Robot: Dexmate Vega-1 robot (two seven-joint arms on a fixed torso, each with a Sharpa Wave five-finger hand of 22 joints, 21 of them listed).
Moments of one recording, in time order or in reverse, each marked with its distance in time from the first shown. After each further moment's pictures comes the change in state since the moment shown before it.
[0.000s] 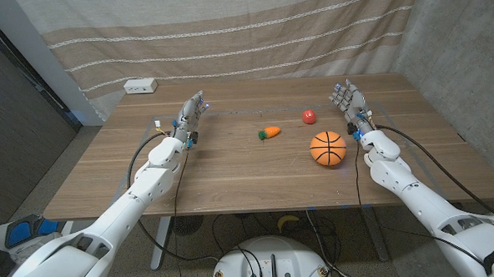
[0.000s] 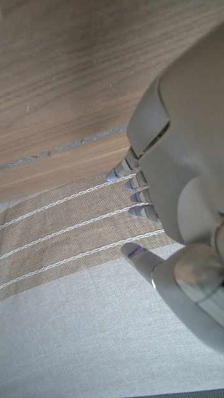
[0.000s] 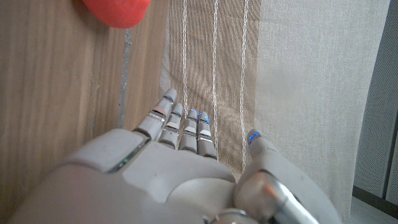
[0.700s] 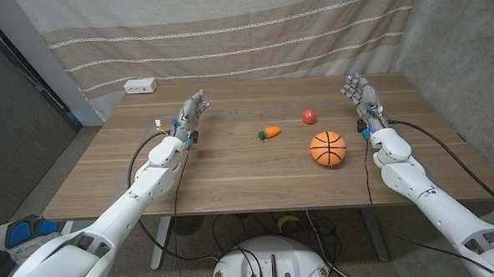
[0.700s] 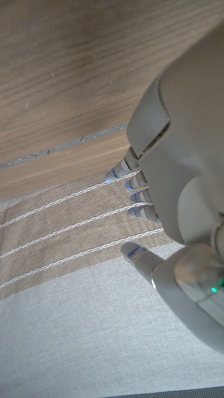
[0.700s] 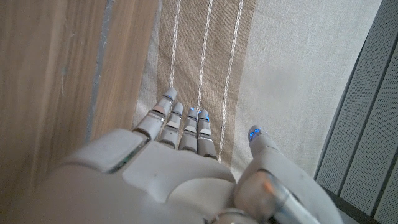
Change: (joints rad) left arm 0.000 0.001 0.002 -0.005 0.008 -0.006 0.003; left_hand 0.000 0.000 0.001 -0.012 0.000 0.009 -0.009 0.004 0.000 0.000 0.000 0.007 0.000 0.000 0.000 0.000 0.000 0.011 0.003 -0.004 0.000; right arm -0.098 -0.091 0.027 -0.187 -0.110 0.023 -0.148; right_hand 0.020 0.020 0.007 -0.034 0.004 0.013 -0.002 0.000 0.001 0.014 0.000 0.000 0.000 0.008 0.008 0.000 -0.009 0.000 0.014 0.000 0.005
